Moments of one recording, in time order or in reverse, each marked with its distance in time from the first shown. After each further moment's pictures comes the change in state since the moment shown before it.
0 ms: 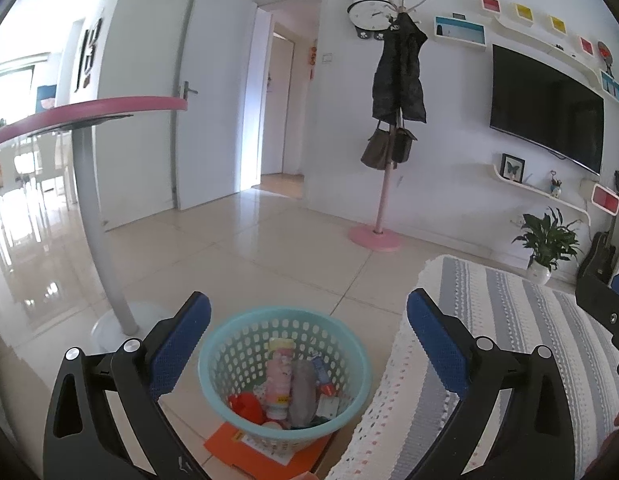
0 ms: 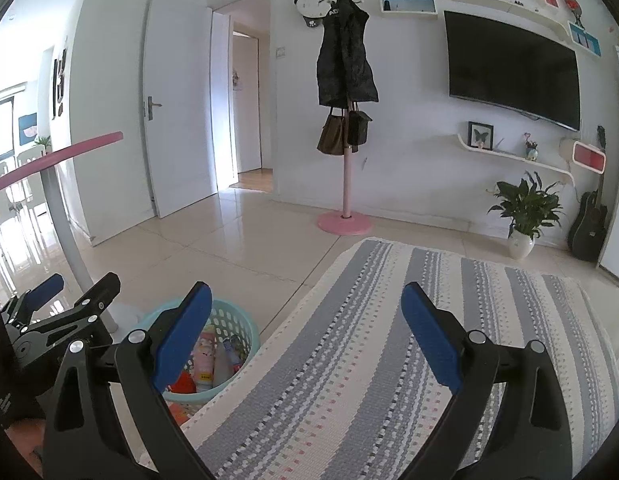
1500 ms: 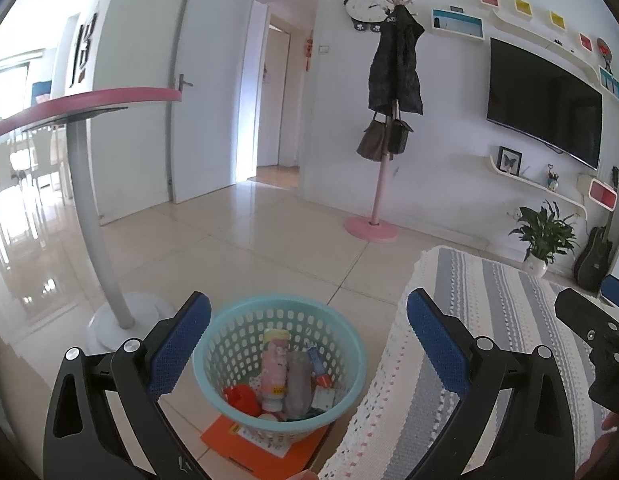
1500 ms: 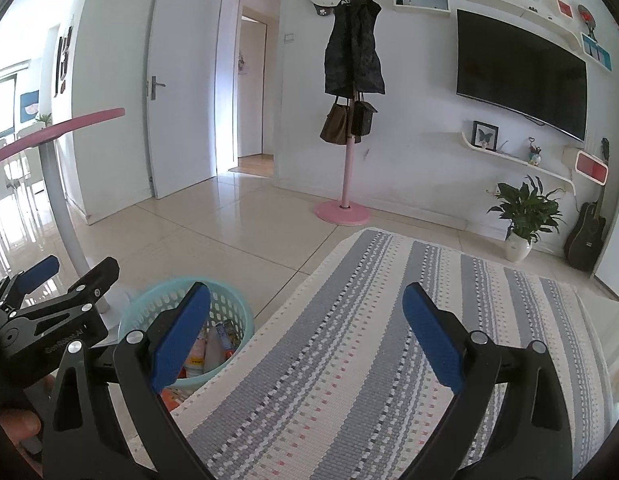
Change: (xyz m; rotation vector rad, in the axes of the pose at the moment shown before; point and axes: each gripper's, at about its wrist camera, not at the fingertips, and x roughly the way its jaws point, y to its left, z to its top) left arm 0.005 0.000 -0.003 0.005 0.030 -0.011; right arm 0.011 0.011 -0.009 -0.061 0.036 -0.023
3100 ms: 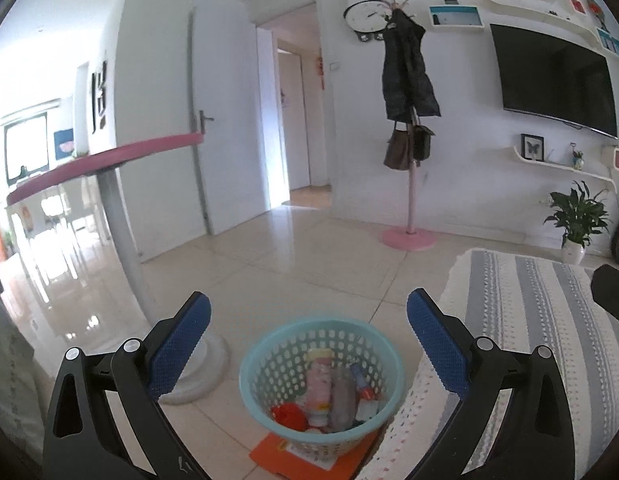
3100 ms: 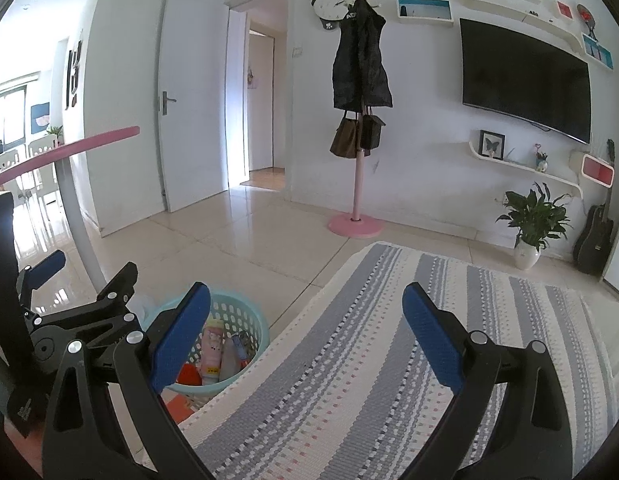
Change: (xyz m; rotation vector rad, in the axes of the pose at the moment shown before) left arm -0.022 -0.020 0.016 0.110 -0.067 0.157; right arm -0.030 0.003 0.012 0.010 -0.051 0.041
